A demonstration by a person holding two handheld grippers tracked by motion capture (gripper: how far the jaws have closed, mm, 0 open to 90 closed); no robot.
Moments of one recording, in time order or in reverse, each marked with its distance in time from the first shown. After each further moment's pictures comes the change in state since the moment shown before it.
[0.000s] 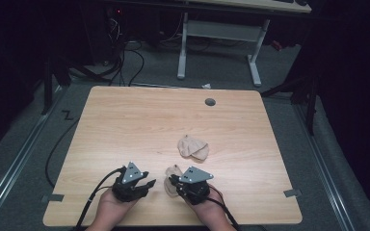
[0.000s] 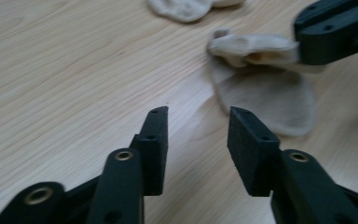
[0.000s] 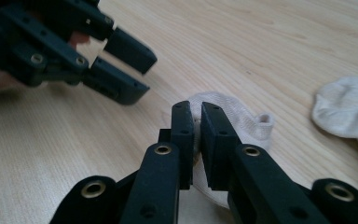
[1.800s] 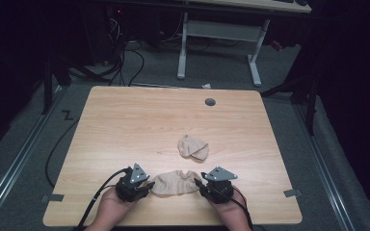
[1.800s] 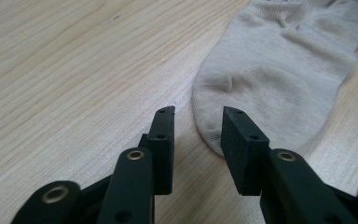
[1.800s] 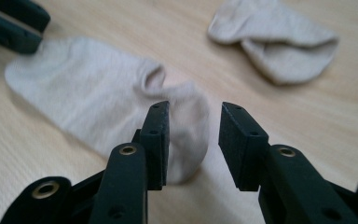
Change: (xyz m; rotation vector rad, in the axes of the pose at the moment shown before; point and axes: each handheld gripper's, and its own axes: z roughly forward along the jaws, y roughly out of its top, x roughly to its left) left arm 0.006 -0.006 0.013 0.126 0.035 0.052; right arm -0.047 -0.042 -0.030 0.095 -0.171 0.099
